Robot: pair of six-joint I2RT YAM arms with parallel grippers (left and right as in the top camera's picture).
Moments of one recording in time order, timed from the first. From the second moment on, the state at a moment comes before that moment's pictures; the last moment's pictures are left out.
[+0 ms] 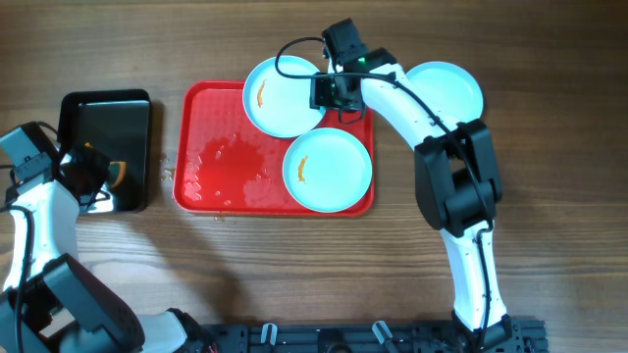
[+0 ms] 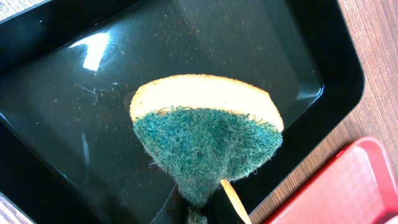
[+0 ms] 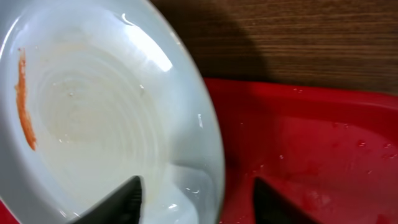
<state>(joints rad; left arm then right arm) 0.58 1.56 0.96 -0.47 0.15 -0.52 0.44 2.35 1.90 -0.71 -0.17 0.46</state>
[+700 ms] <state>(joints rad) 0.58 1.56 0.96 -0.47 0.15 -0.52 0.48 2.35 1.90 -0.65 -0.27 0.47</state>
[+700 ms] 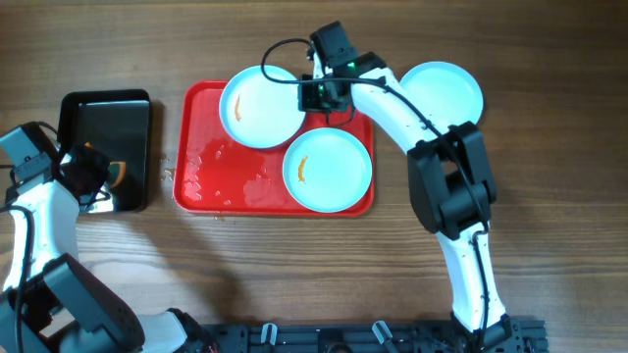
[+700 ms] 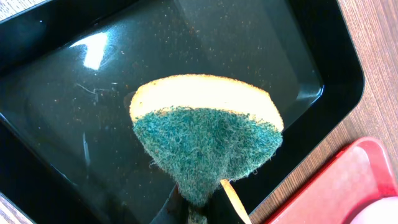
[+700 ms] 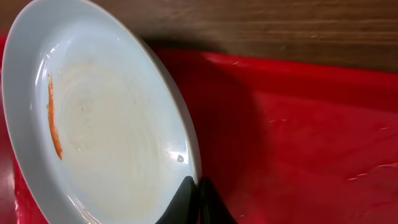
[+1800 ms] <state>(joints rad) 0.26 1.56 0.96 -0.46 0.48 -0.43 0.72 2.35 1.91 -0.83 -0.08 0.52</state>
